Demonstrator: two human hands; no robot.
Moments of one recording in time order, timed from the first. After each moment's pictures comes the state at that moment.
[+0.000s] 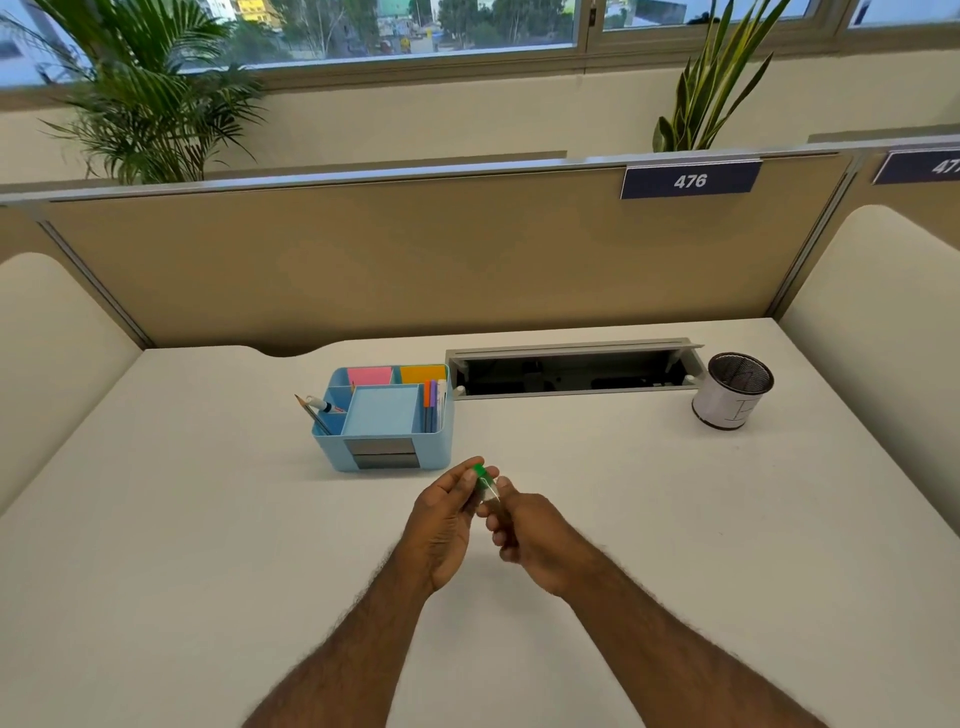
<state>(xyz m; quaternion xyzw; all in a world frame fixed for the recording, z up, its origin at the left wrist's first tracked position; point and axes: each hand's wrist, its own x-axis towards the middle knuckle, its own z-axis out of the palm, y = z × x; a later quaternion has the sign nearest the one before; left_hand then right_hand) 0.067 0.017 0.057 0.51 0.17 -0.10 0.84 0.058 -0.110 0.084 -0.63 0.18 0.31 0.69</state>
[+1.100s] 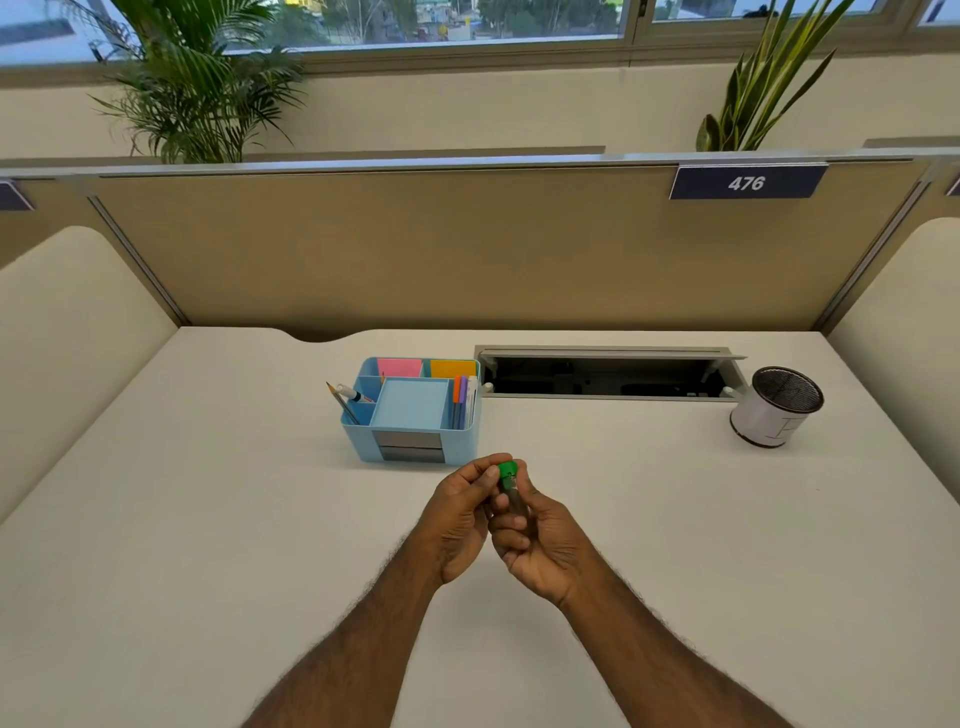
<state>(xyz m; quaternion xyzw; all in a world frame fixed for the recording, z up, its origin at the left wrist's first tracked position) 0.068 0.033 0.068 0.50 0.13 -0.13 0.84 0.060 -0.090 0.077 -0.23 0.18 0.34 0.89</state>
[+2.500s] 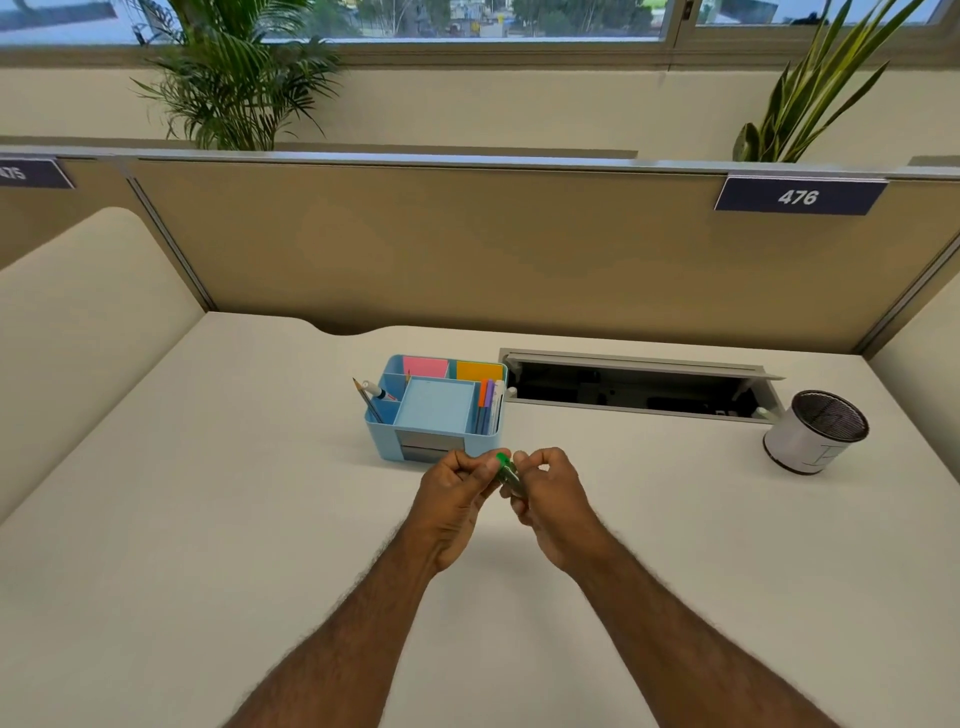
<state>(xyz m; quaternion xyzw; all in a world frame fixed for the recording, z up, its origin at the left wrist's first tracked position) 0.084 0.063 0.074 0.56 0.16 -0.04 0.81 0.098 -0.060 0.099 -0.68 0.13 0.20 0.70</state>
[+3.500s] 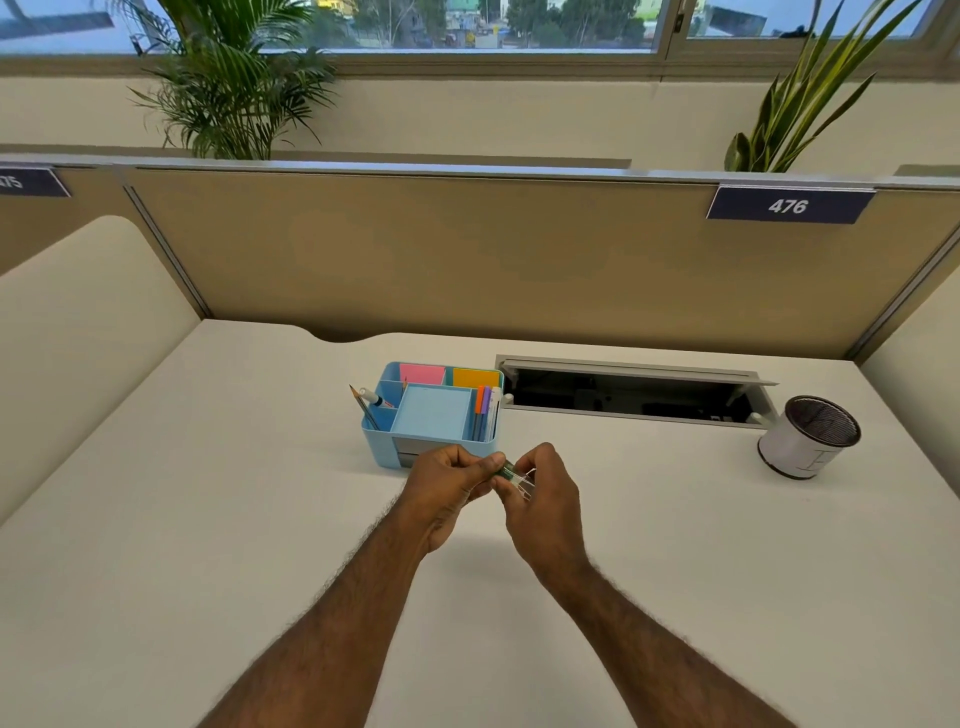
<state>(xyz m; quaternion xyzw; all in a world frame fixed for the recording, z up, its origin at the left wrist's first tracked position) 0.099 0.067 0.103 0.65 0.23 -0.07 0.73 0.083 -0.054 0.091 -0.86 -0.01 -0.03 0.52</state>
